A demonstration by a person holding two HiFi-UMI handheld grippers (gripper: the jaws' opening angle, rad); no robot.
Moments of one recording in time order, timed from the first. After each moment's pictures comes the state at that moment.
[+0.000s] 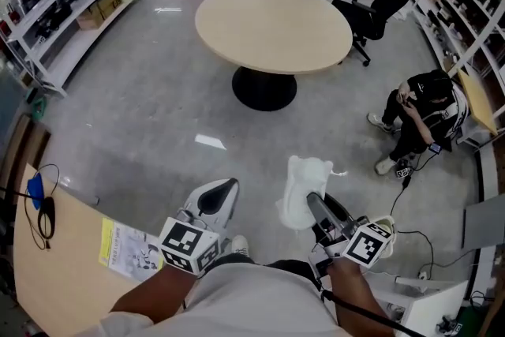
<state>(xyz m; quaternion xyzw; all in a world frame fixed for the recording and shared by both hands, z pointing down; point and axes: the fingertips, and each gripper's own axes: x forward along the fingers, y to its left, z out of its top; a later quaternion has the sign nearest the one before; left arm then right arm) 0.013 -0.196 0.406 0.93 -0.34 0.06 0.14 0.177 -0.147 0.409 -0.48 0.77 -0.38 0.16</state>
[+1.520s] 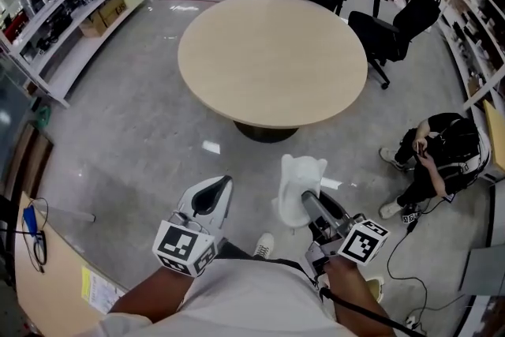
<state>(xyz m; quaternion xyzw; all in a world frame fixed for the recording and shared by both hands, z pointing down) 0.147 -0.434 0.395 0.91 -0.41 0.07 0.10 0.315 -0.403 0.424 -0.43 0.80 -0.40 0.15</state>
